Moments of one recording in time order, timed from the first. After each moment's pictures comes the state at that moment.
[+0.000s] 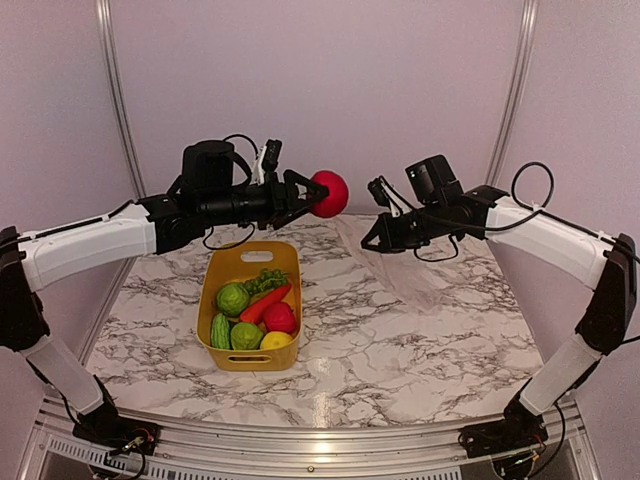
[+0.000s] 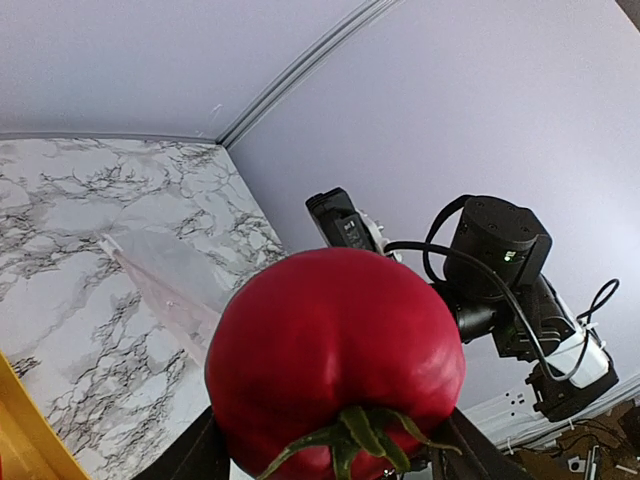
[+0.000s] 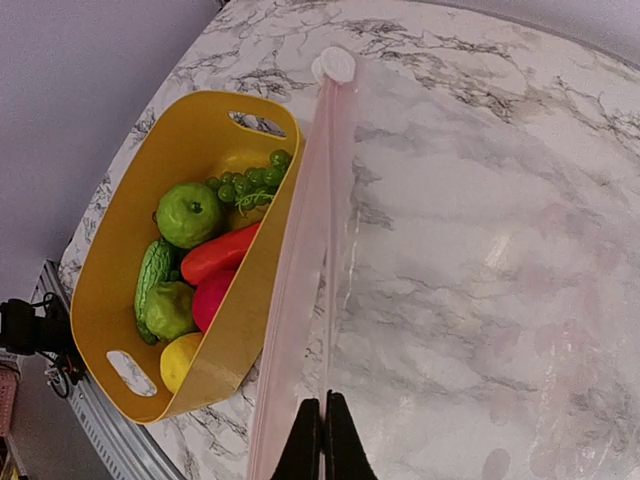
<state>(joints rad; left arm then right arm) -0.77 1.57 1.36 0.01 0.36 -0.78 0.61 1.57 1.39 -0.57 -0.32 0.30</state>
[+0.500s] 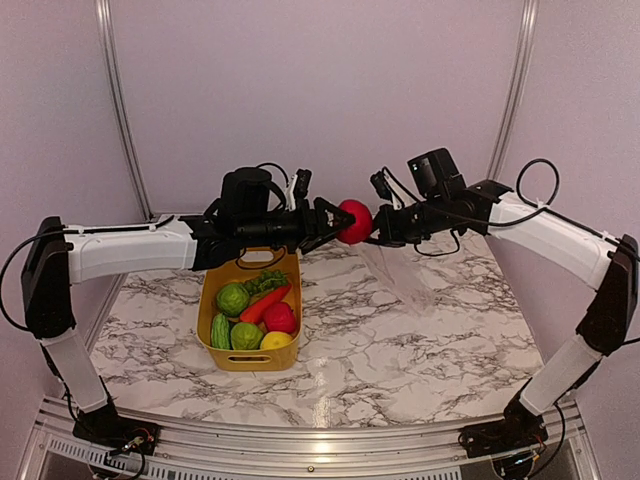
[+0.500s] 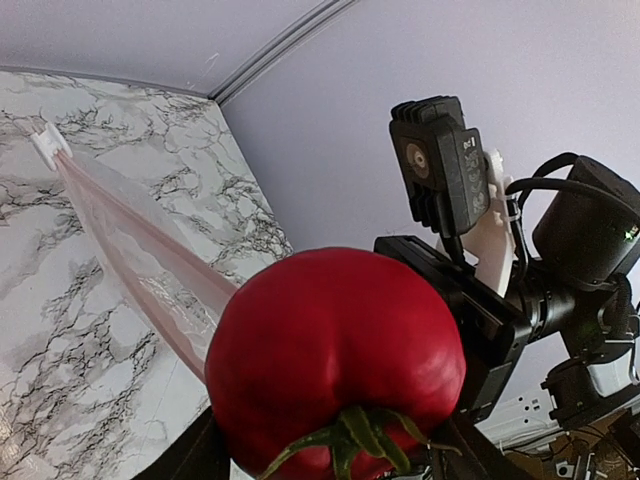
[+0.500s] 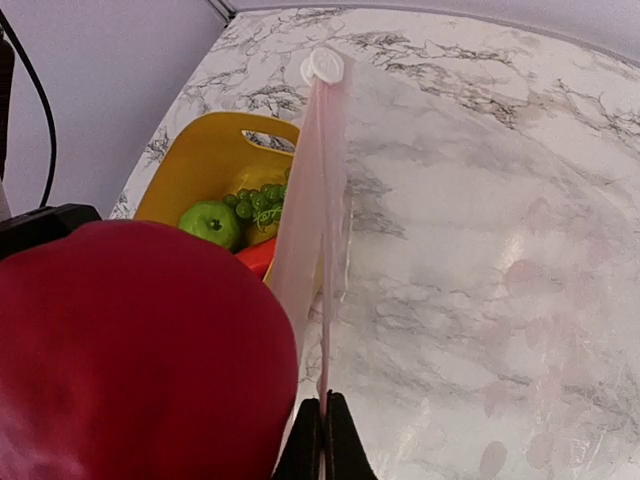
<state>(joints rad) -0.84 1.76 1.37 0.19 0.36 -0.89 0.61 1.57 1.43 -0.58 -0.32 0.36</state>
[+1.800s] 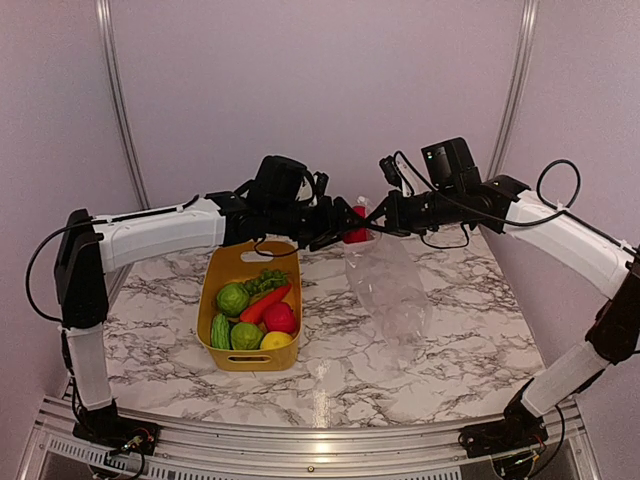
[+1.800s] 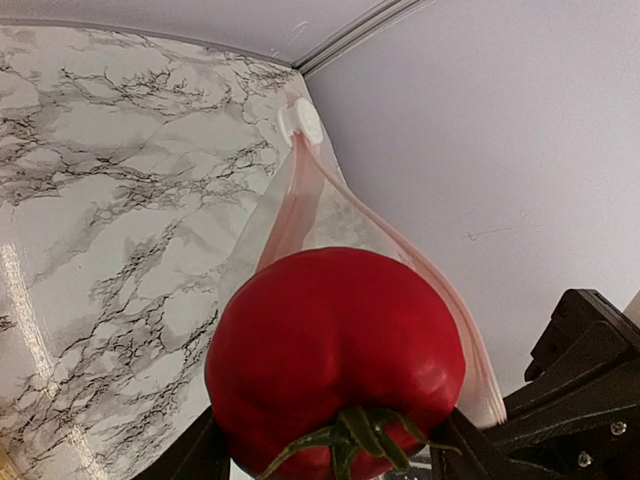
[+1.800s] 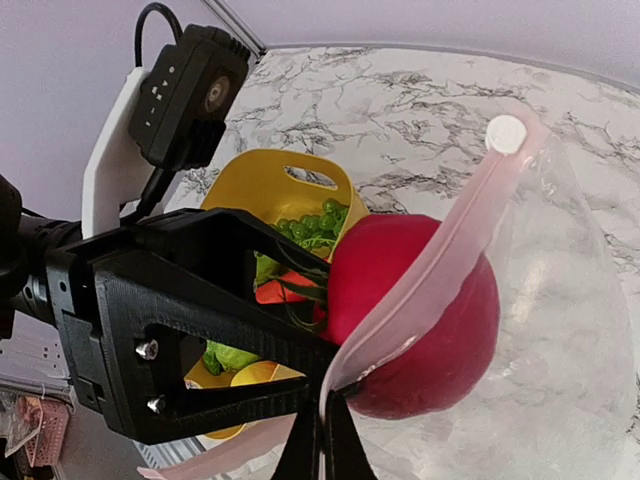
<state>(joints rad) -0.85 1.95 1.69 -0.18 0.27 -0.86 0.62 1.49 1.44 -0.56 -0.34 0.42</state>
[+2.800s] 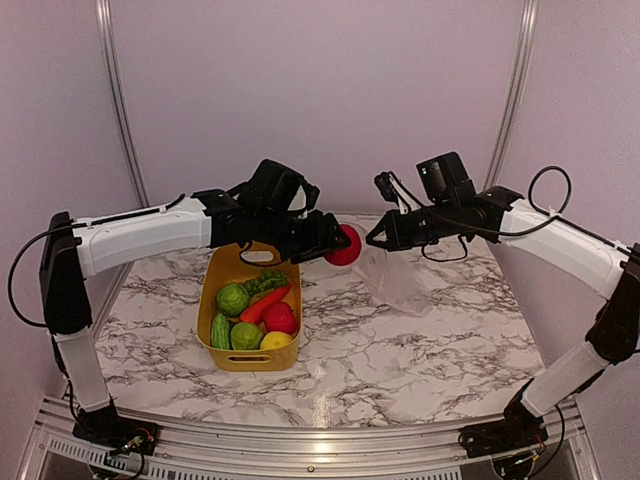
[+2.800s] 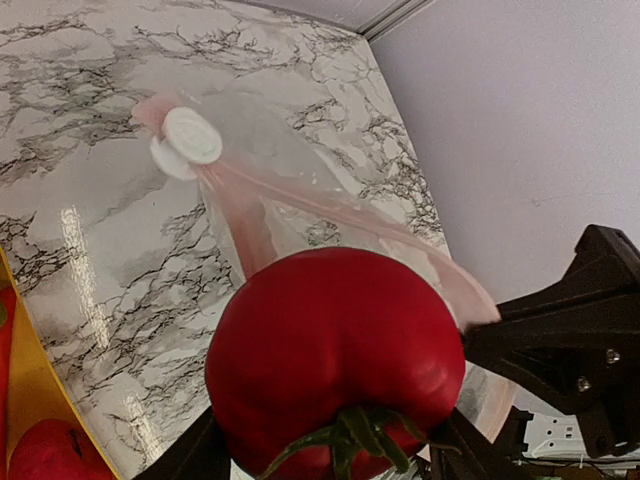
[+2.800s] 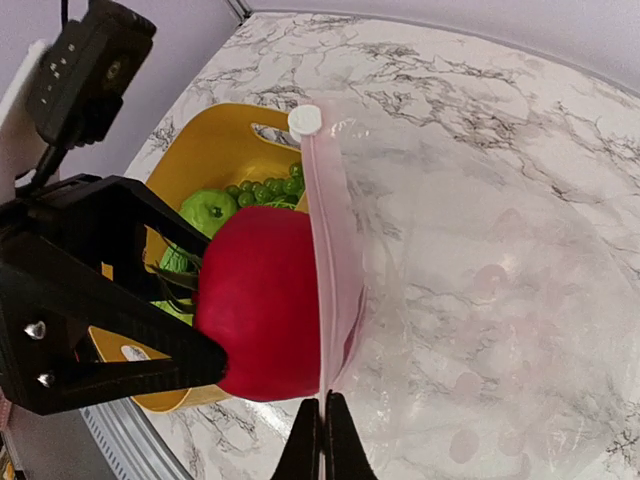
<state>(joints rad) -0.88 1.88 1.66 -0.41 0.18 -0.79 0.62 1.49 1.37 -0.55 -0.31 0.28</state>
